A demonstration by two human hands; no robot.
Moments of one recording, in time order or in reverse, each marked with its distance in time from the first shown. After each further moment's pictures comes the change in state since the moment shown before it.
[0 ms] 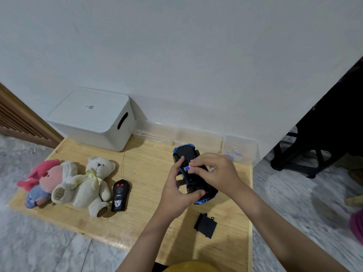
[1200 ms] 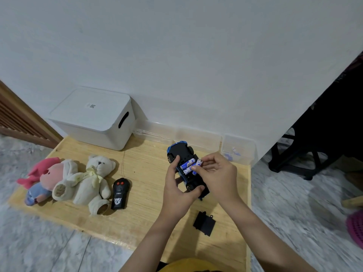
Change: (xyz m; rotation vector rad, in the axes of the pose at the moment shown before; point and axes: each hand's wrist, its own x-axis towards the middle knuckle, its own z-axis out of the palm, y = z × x) left_hand -0.011 -0.004 0.012 -0.056 0.154 0.065; right_hand -0.021 -0.021 0.018 0.153 0.353 0.342
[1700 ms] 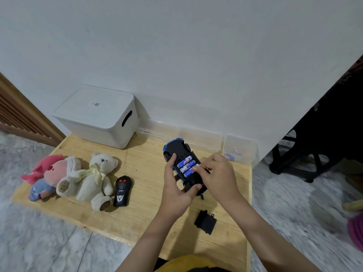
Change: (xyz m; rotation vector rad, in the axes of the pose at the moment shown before) left_hand -0.004 0.005 -0.008 -0.065 -0.038 0.059; right_hand 0.002 0.002 0.000 -0.414 -0.102 -0.220
